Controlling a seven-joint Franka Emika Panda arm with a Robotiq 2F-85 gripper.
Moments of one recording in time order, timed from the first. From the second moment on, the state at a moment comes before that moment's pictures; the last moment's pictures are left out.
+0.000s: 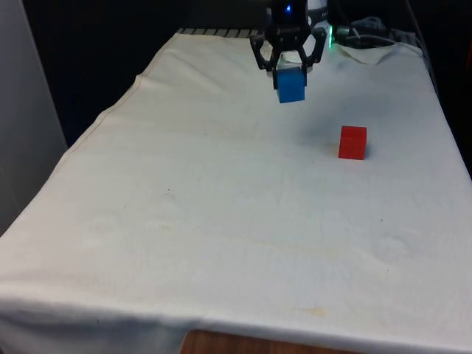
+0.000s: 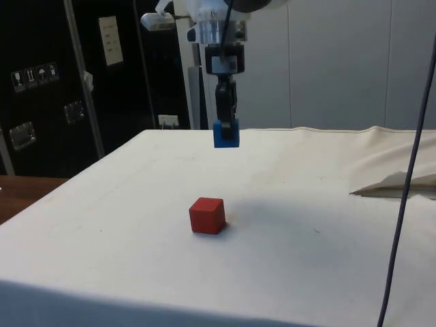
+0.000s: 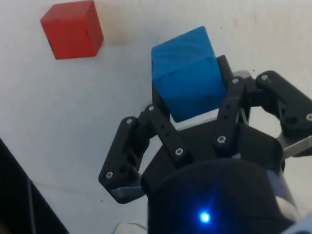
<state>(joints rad) 0.10 0.01 -0.14 -2.45 0.10 2.49 -0.33</state>
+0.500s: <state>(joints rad) 0.11 0.01 -0.08 -2.44 0.05 2.49 -0.23</state>
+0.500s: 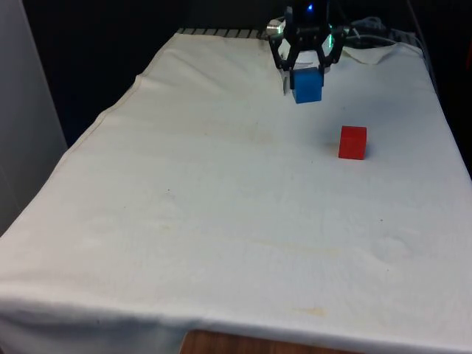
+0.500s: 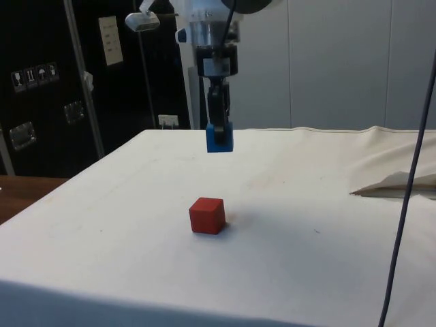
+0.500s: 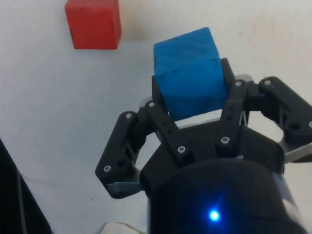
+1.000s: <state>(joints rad) 0.11 0.03 -0.01 -2.42 0.01 2.49 -0.14</state>
